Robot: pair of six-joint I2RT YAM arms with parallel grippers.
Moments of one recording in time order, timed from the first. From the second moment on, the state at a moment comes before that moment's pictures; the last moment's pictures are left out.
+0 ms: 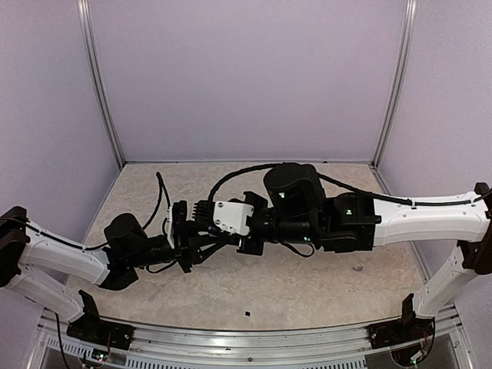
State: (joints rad) left arm -0.93 1.33 0.37 1.13 0.41 -0.02; right arm 1.30 1.54 1.30 -0.11 0.12 -0.59
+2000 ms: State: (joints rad) left arm -0.91 1.39 0.35 1.24 0.40 -0.04; right arm 0.65 1.14 0.69 -0.73 0.08 0.86
